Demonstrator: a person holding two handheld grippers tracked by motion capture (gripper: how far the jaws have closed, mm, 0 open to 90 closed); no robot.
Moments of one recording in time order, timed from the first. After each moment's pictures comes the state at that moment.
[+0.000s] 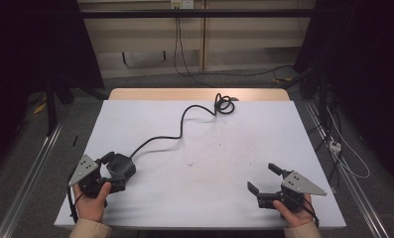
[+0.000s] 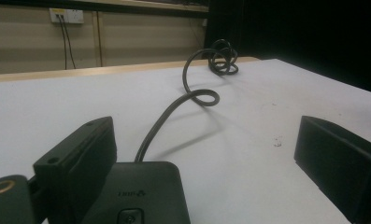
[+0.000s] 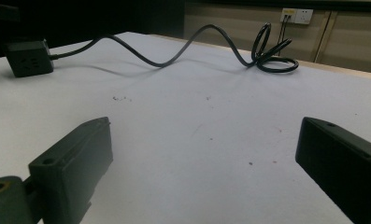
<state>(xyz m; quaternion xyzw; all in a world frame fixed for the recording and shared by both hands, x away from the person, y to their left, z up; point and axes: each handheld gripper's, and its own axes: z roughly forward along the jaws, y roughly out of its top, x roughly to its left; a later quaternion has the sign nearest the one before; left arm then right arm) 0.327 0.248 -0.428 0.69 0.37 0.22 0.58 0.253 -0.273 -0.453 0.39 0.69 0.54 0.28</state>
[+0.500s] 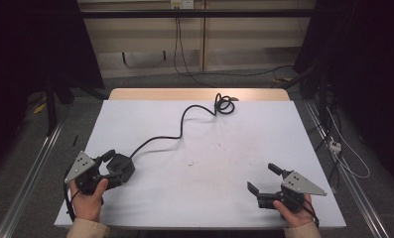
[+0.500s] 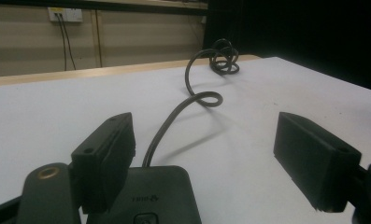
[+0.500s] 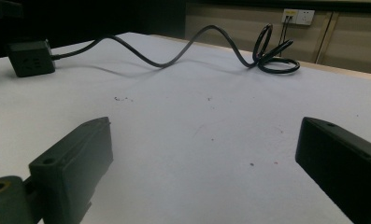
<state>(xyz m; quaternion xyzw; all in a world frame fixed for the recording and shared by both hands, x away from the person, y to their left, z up) 0.331 0.255 -0.421 0.70 0.37 0.22 0.58 0.253 -0.273 -0.453 0.39 0.69 0.54 0.28</state>
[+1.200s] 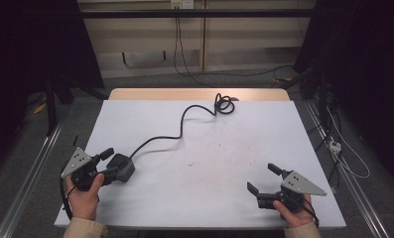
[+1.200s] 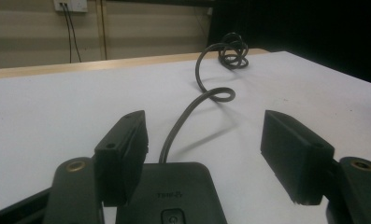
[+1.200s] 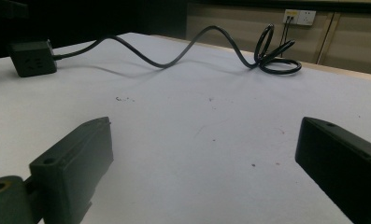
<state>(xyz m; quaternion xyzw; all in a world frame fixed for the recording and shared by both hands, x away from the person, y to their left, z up) 0.340 0.265 -0.417 0.71 0.38 0.21 0.56 0.253 -0.272 -0.452 0.38 0.69 0.54 0.28</state>
